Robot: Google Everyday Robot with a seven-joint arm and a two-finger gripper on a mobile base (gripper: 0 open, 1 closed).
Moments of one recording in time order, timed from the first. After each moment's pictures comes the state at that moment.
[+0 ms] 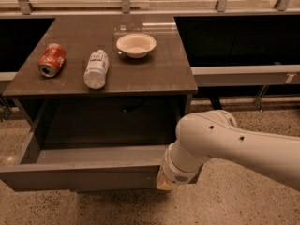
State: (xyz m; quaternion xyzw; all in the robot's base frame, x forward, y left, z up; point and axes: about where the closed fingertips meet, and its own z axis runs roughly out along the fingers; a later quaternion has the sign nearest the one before) arm 0.397 -0.046 0.644 -0.68 0.72 0.11 0.11
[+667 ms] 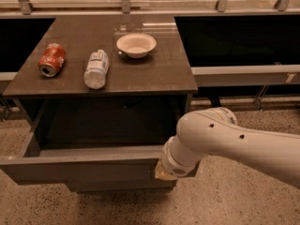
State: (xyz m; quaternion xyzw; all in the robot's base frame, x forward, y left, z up) arm 0.428 -0.046 0.650 -0.66 0.73 0.09 0.15
